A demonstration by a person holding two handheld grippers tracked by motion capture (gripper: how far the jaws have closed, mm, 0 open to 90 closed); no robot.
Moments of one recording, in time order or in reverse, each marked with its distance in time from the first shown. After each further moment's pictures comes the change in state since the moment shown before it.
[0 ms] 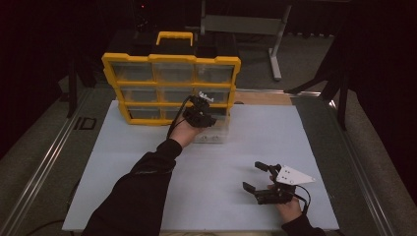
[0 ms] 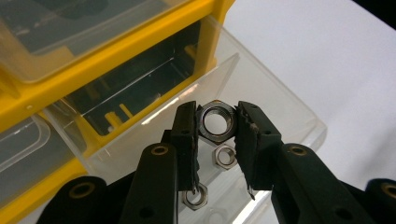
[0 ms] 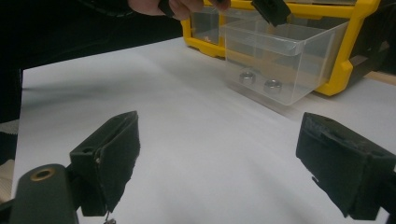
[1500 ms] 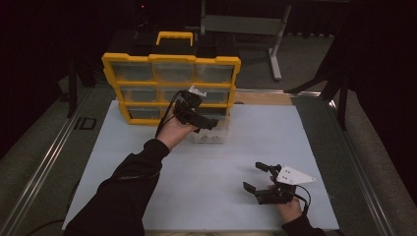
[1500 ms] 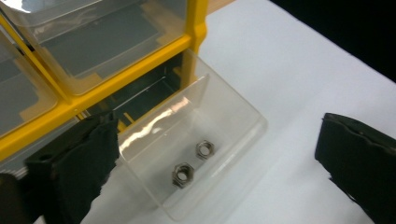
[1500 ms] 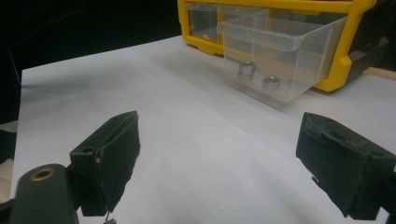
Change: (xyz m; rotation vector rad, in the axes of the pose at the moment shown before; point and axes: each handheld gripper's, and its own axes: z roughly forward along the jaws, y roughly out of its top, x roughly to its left) left arm -0.009 0.000 -0.067 -0.096 -0.053 0.032; right arm -0.002 -0.002 -0.001 0.003 -0.003 0.011
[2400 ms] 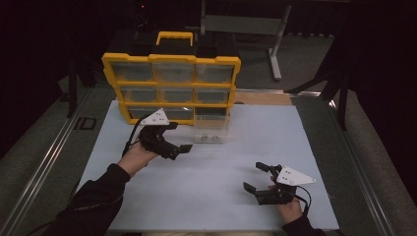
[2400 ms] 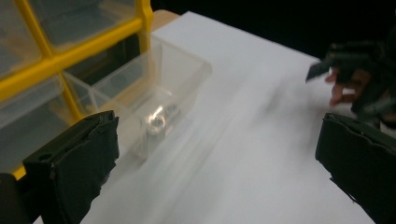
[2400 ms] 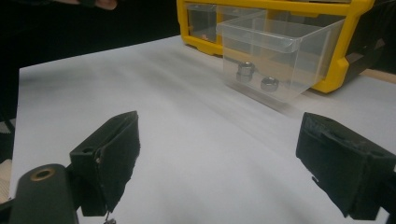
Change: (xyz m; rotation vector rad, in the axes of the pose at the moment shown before) left arm 0.017 -0.102 -0.060 -0.187 -0.198 0.165; right arm 0.002 0.001 -0.001 0.005 -0.009 -0.012
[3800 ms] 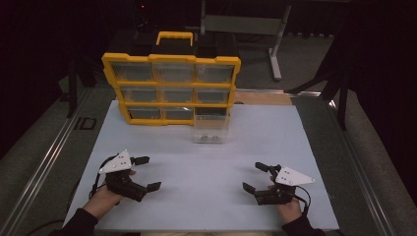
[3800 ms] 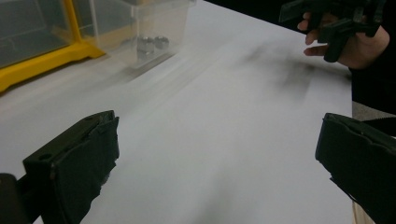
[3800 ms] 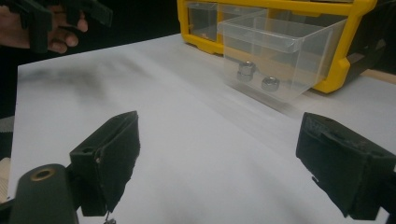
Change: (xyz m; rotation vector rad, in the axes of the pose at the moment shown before) left arm -0.022 -0.117 -0.057 -0.083 0.007 -0.040; right arm 0.001 0.001 0.001 0.005 -0.002 -0.010
